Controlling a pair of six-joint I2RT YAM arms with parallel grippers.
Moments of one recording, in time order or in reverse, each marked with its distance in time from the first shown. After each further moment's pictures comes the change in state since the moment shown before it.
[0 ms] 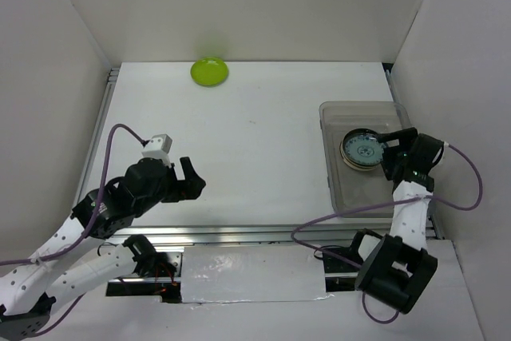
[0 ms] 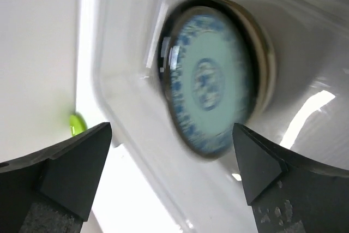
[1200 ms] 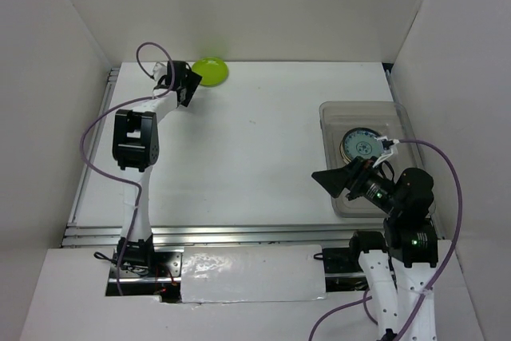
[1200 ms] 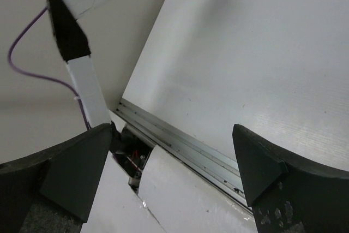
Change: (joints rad) left arm 0.689 1.651 0.925 0.742 0.132 -0.404; right arm 0.487 -0.674 0.119 -0.344 -0.526 -0.273
